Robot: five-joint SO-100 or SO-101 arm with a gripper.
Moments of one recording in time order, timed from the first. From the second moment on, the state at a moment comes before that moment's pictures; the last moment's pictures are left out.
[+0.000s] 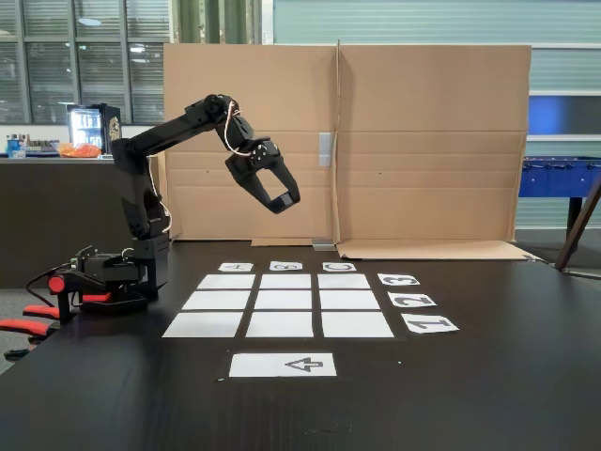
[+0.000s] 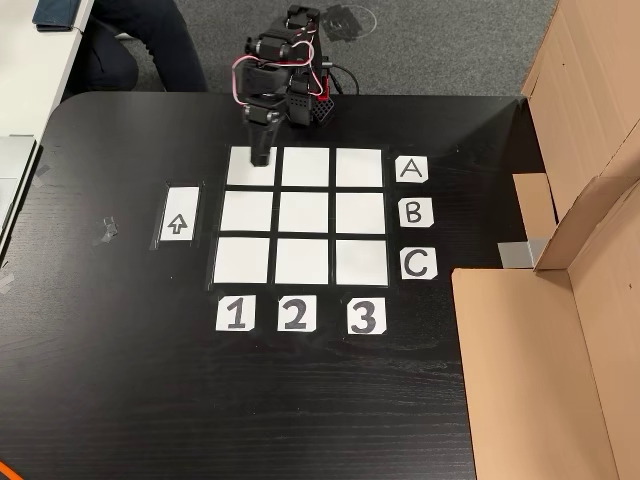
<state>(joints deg) 7.0 104.9 83.9 82.4 3.0</state>
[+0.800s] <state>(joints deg) -2.8 96.2 101.4 72.9 4.0</state>
